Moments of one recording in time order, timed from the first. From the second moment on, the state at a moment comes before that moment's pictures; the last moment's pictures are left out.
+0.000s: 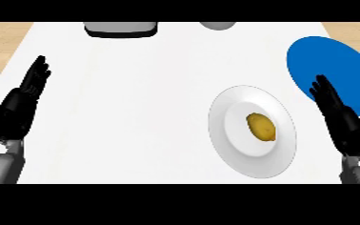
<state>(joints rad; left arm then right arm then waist) -0.15 0.49 0.00 -1.42 0.11 0.11 -0.04 -0.06 -0.43 -0.02 -1.36 -0.23 0.03 -0.14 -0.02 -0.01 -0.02</state>
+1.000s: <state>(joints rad) -0.28 0.39 -0.21 -1.56 0.12 -0.05 -0.07 -0.64 -0.57 0.49 -1.06 0.08 0.77 0.16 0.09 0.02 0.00</state>
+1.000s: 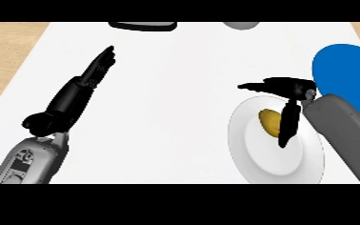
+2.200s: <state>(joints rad) -0.21 0.37 -0.15 -1.64 0.09 -0.07 -0.02 -1.11 -0.37 0.54 -0.42 0.22 1.13 0.32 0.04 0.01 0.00</state>
